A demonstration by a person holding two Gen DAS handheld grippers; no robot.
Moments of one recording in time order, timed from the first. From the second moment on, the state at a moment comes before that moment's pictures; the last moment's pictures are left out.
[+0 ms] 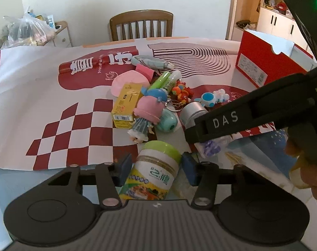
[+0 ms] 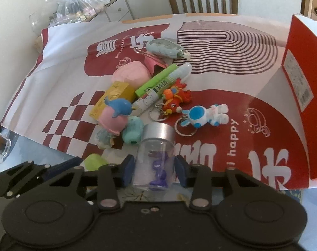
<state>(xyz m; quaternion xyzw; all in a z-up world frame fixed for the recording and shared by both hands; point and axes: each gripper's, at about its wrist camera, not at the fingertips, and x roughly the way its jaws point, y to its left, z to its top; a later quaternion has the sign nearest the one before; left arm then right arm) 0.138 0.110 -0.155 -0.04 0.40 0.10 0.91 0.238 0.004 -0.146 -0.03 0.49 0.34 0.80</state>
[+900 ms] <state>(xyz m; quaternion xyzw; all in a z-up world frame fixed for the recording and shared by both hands) 0.096 0.107 -0.108 -0.16 0.39 0.05 0.90 0.168 -0.089 -0.062 -0.04 0.42 0.28 0.87</state>
